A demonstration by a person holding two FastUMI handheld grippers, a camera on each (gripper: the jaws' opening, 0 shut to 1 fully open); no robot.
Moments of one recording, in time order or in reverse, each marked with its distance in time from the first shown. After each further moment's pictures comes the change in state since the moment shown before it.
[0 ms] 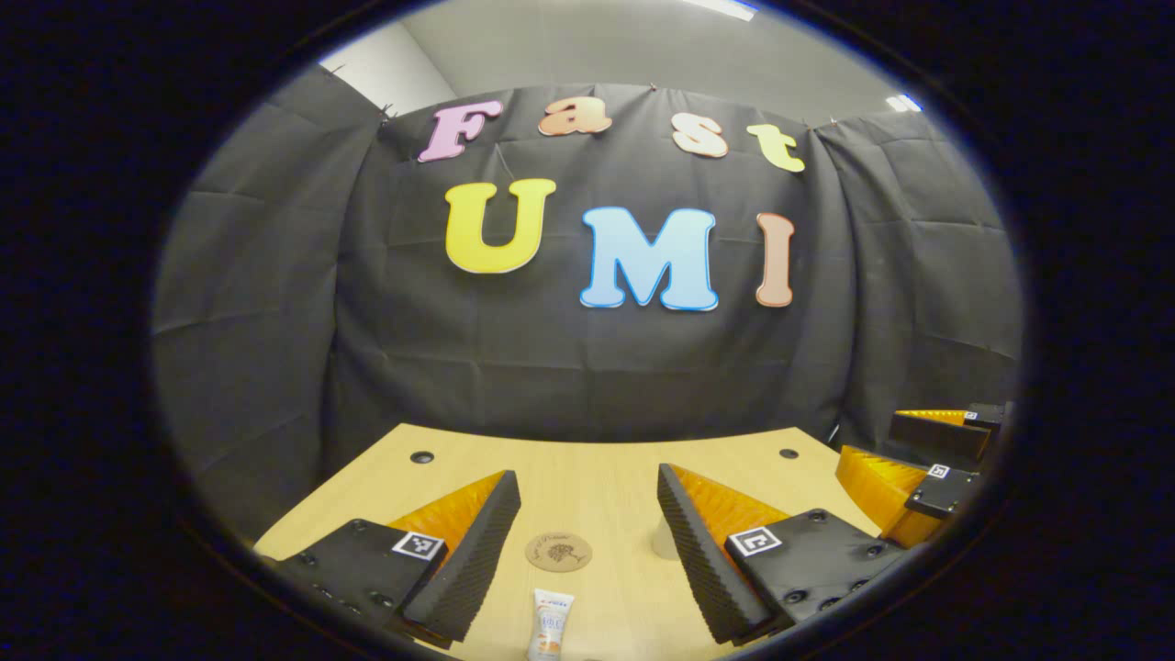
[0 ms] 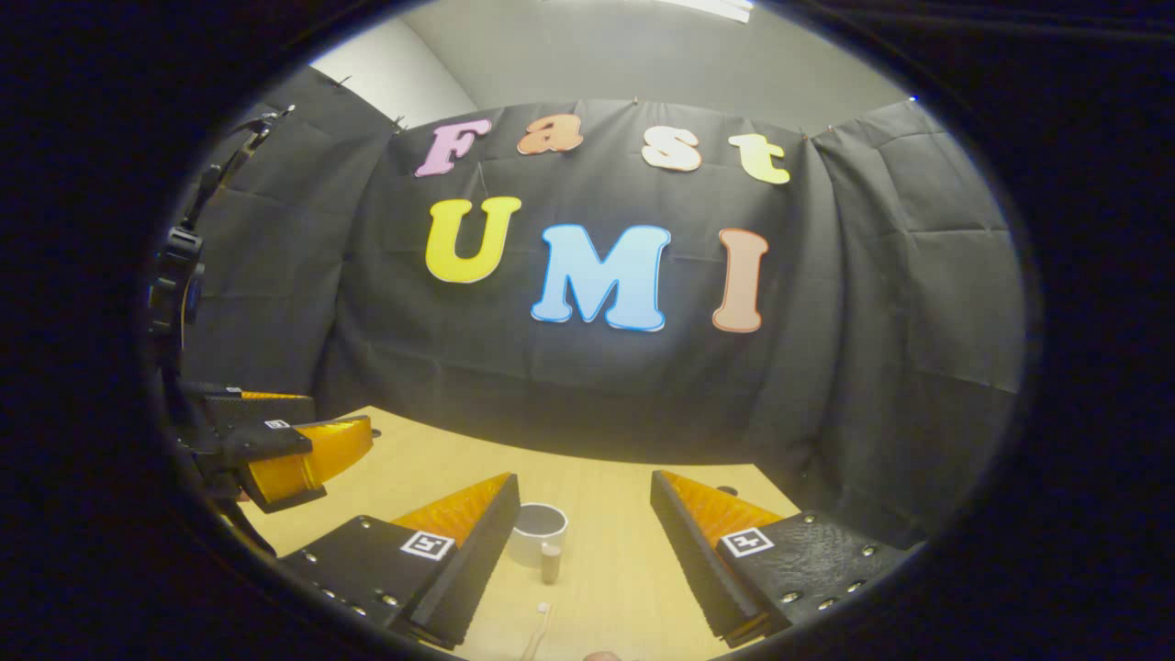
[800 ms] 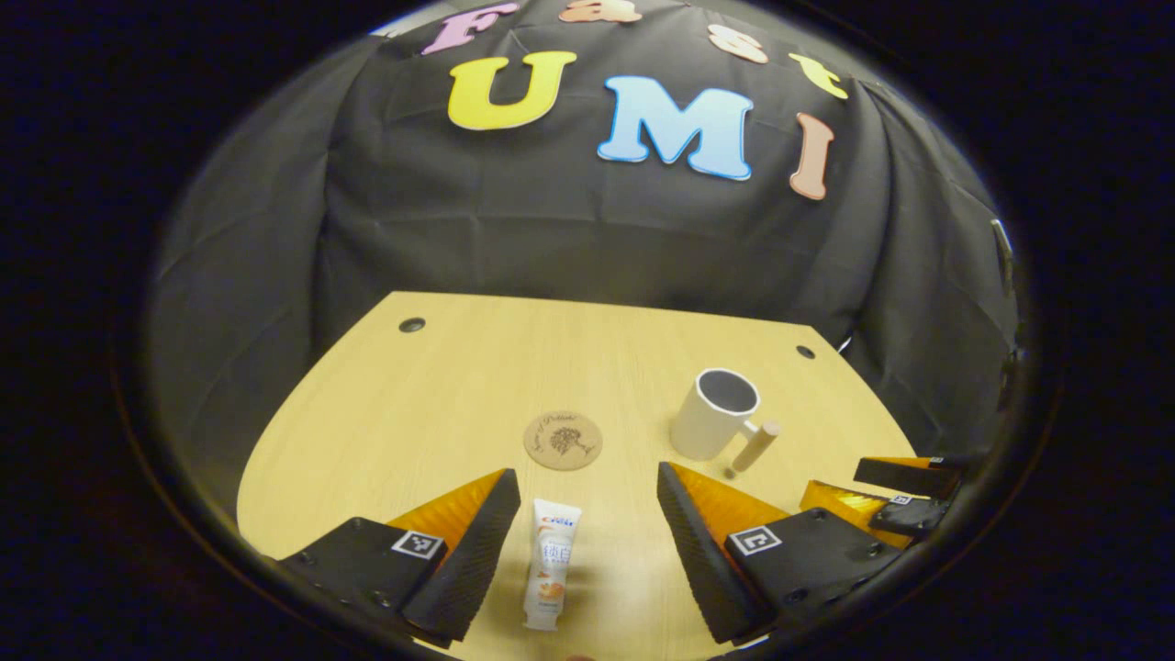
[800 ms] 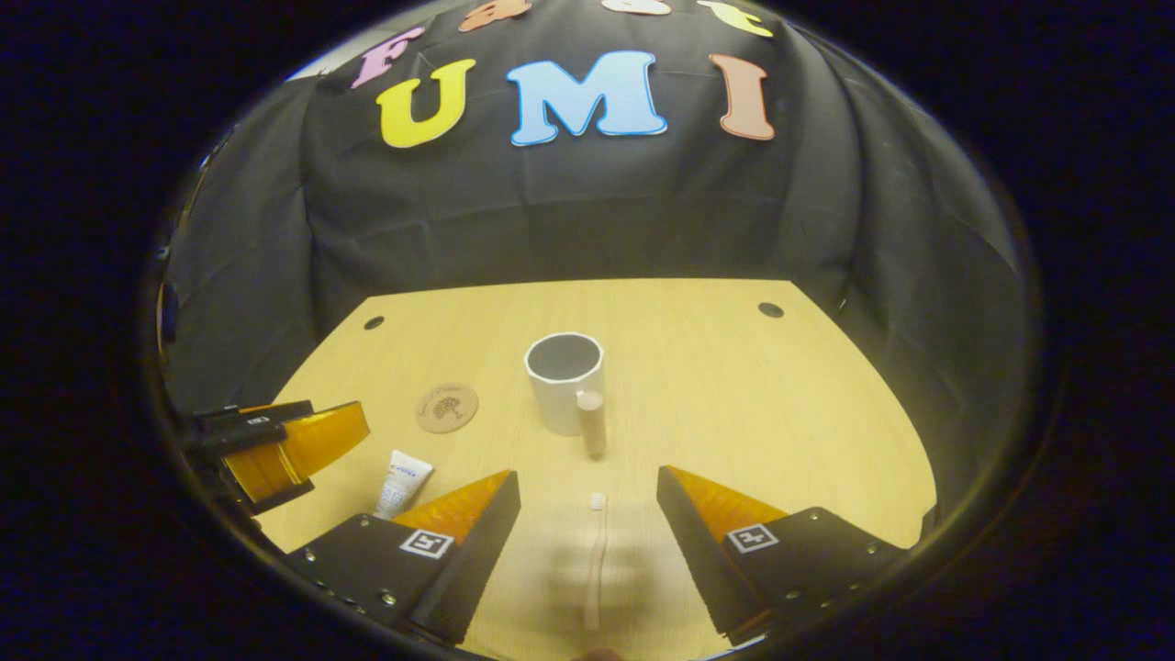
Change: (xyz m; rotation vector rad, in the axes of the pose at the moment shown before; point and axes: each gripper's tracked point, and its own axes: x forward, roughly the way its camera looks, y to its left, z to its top) left arm 0.030 0.026 -0.145 -0.076 0.462 0.021; right arm 0.007 0.034 -0.130 0.170 0.550 0.044
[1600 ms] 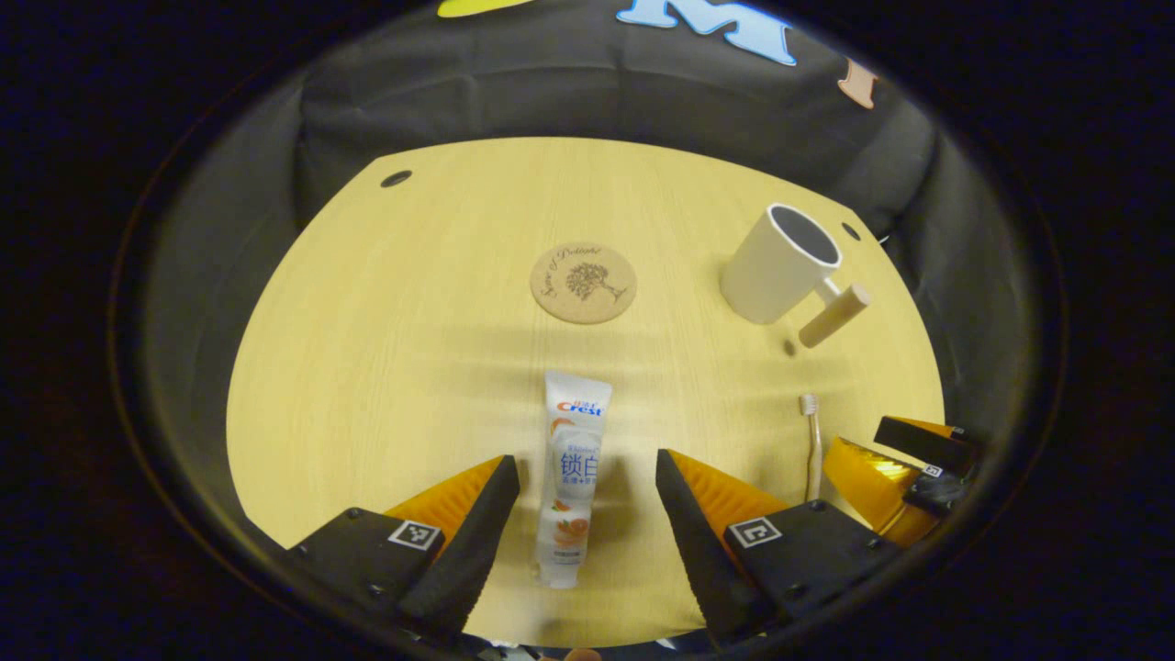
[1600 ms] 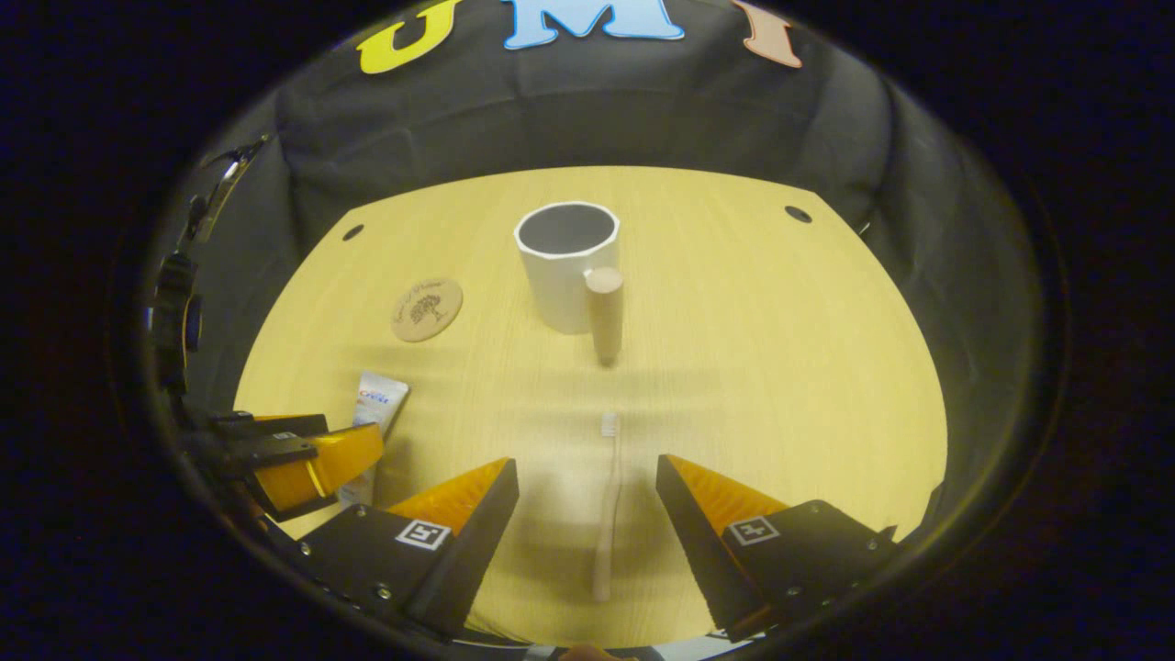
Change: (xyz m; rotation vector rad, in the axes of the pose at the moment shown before) left arm 0.039 0.024 -0.118 -0.035 0.495 0.047; right arm 0.006 0.002 -0.066 -0.013 0.373 0.000
